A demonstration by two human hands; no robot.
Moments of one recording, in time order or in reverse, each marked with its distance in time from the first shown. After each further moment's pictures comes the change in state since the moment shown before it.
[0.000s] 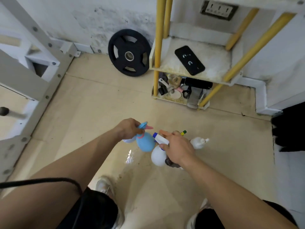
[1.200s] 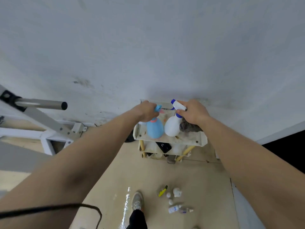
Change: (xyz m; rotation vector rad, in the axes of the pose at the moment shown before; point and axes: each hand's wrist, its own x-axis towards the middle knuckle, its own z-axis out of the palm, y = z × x) left_hand -0.148 0.432 -0.460 0.405 0.176 0.313; right_hand -0.051 -0.135 -0.655 0.091 0.358 0.053
